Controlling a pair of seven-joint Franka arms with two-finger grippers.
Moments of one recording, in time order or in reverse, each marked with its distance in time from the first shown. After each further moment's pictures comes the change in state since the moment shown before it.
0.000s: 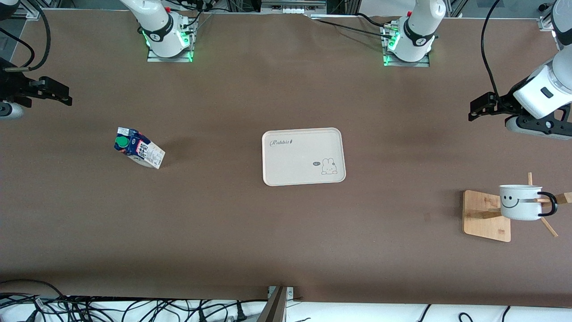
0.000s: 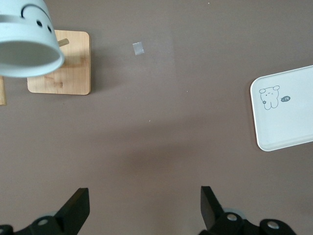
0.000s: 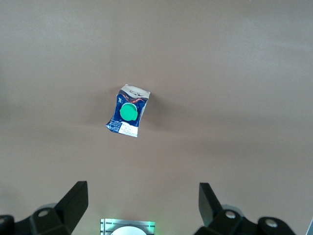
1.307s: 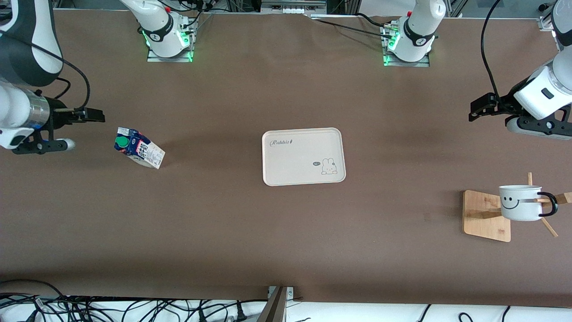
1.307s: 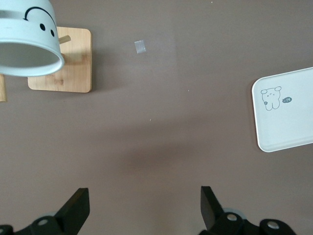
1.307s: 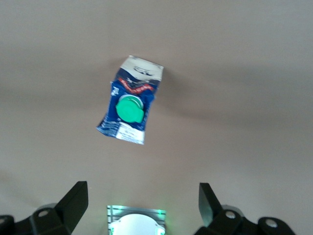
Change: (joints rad) left arm 0.002 0.002 0.004 -0.008 0.000 0.000 -0.012; right arm -0.002 0.166 0.001 -0.095 0.053 0.043 0.001
